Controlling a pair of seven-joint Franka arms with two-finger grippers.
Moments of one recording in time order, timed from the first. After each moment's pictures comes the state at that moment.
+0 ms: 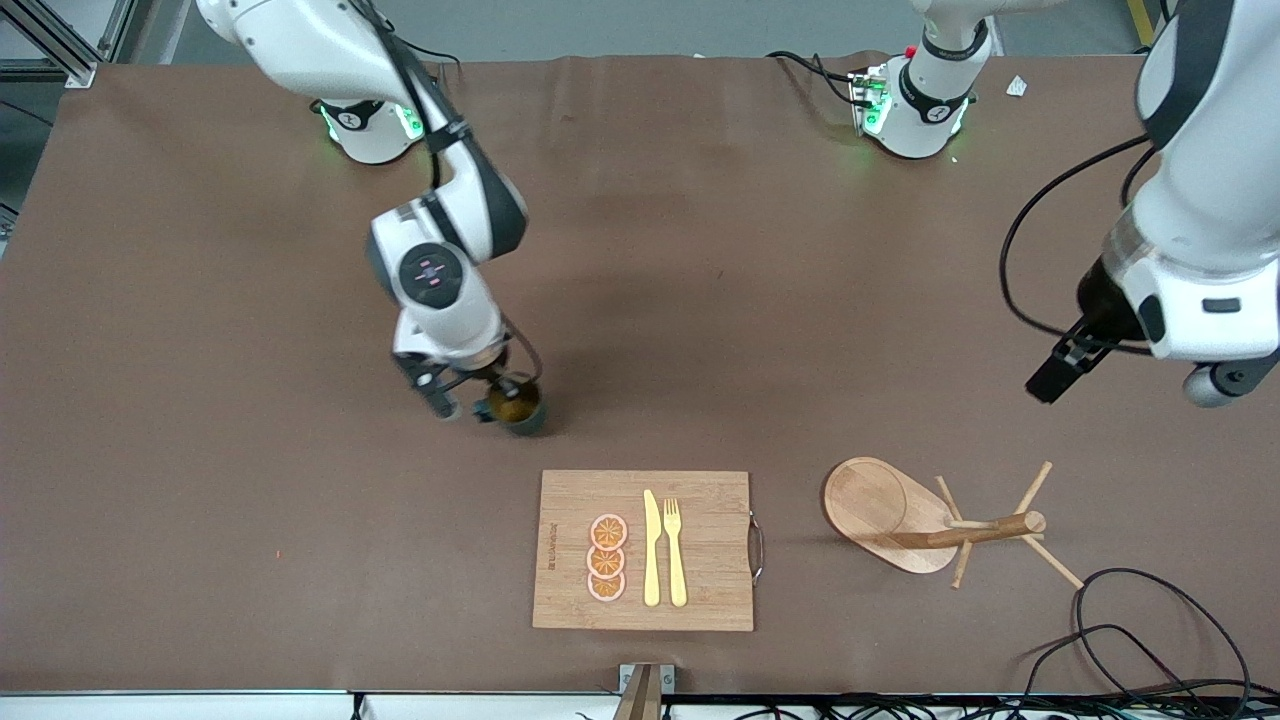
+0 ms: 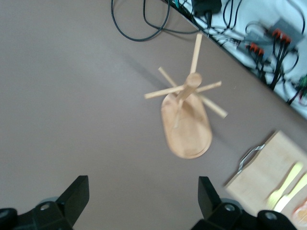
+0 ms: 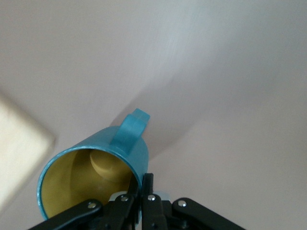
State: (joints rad) left arm 0.09 0.25 -0.40 -1.29 0.25 1.60 -0.94; right arm 0.54 0.44 -0.10 -1.85 -0.03 2.28 1.35
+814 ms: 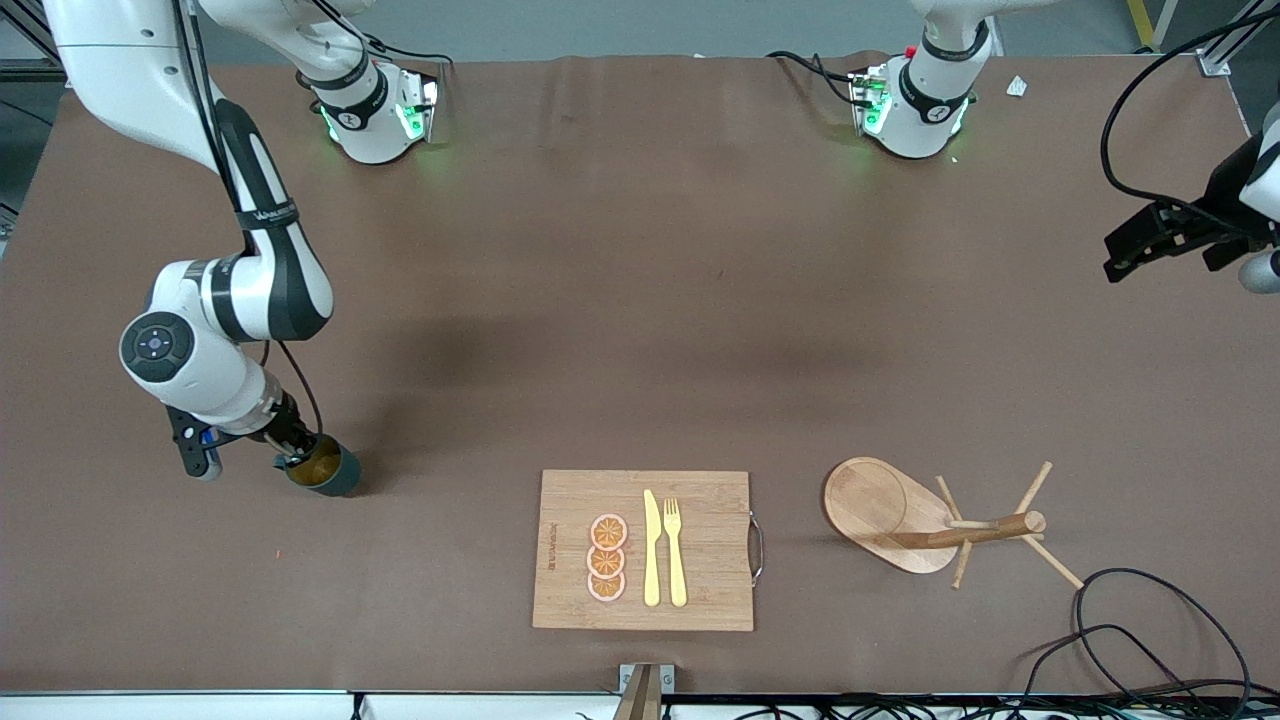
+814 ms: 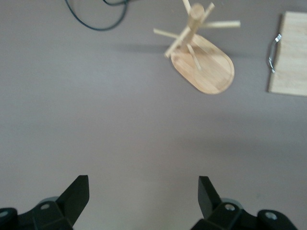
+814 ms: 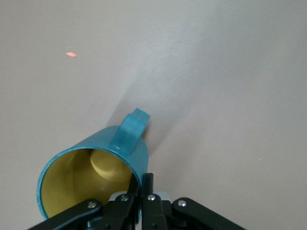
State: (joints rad) left arm 0.11 0.03 -0.20 -1.46 0.04 1.50 -0.15; right arm 0.15 0.44 -0.13 -1.90 -0.05 2.37 1.15
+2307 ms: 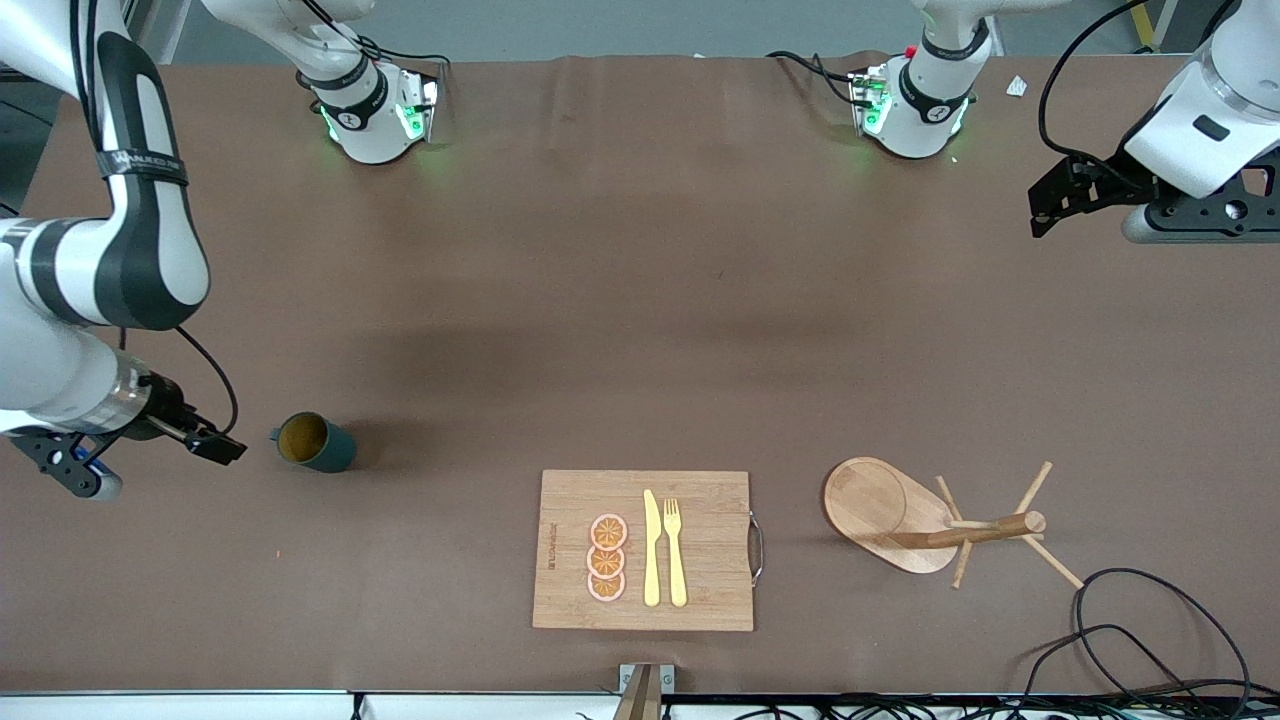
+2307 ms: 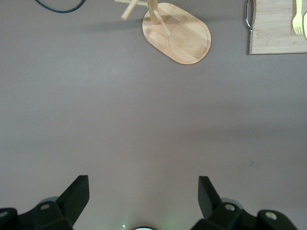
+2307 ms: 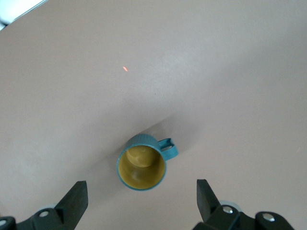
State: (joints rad) left arm 0.01 -0.08 -0.19 -1.61 0.02 1.52 -0.12; right arm 0.04 0.37 -0.10 -1.58 0.01 1.96 0.44
